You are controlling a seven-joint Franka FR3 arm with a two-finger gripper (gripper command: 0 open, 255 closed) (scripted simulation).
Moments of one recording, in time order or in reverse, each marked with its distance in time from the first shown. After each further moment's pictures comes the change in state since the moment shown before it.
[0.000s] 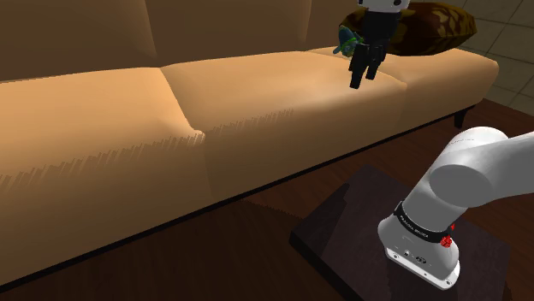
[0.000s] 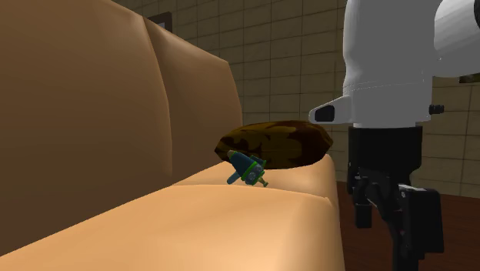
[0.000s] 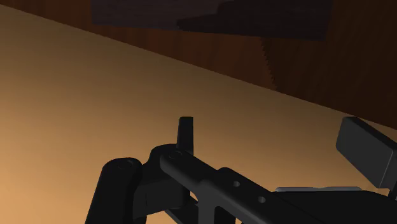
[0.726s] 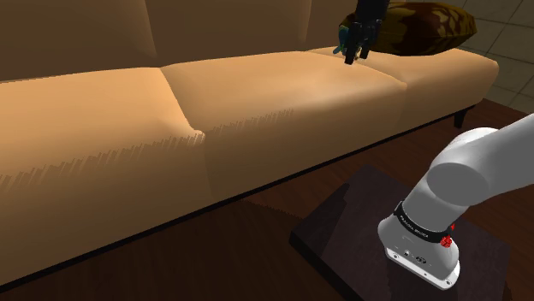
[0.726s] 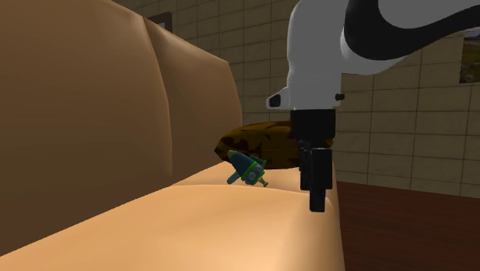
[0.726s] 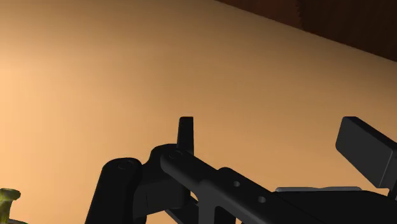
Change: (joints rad) arm -0.050 0.245 -0.138 0.216 -0.069 0.065 -0.143
